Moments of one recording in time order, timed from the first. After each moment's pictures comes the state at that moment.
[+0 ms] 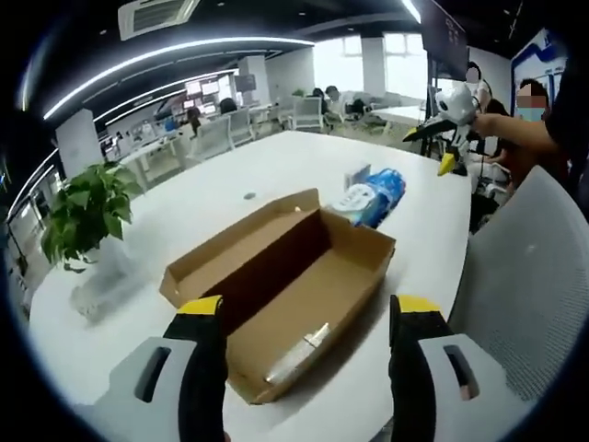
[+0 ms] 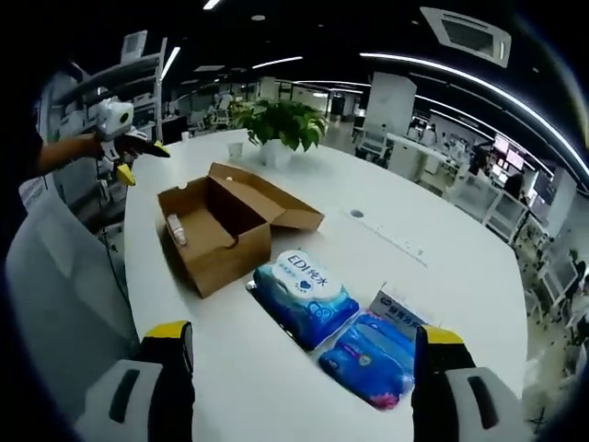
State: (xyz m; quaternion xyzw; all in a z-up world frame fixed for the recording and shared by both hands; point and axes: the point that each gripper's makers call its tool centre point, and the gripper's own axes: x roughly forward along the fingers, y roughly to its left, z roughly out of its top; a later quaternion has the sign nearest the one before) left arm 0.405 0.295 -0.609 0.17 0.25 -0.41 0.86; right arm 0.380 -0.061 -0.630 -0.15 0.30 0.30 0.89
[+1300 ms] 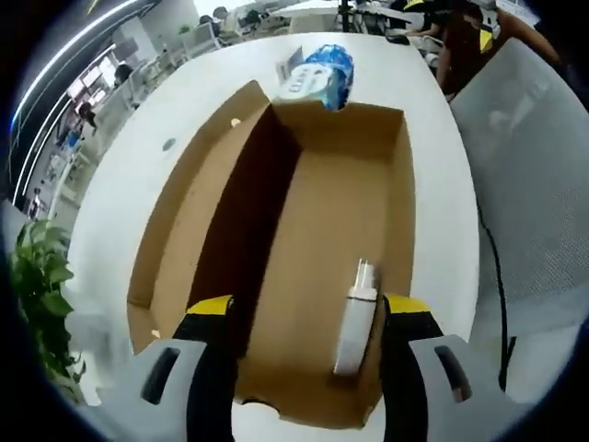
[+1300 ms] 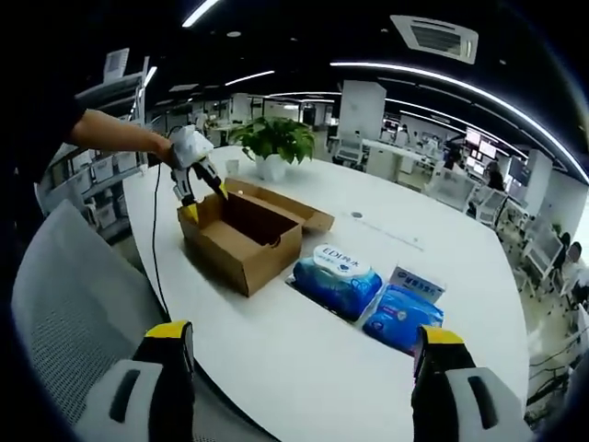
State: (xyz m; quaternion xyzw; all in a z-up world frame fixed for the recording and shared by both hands) left arm 0.446 0.287 -0.715 0.40 0.37 -0.53 0.65; right arm 0.286 -0.030 -0.619 -0.10 0.28 0.25 0.92
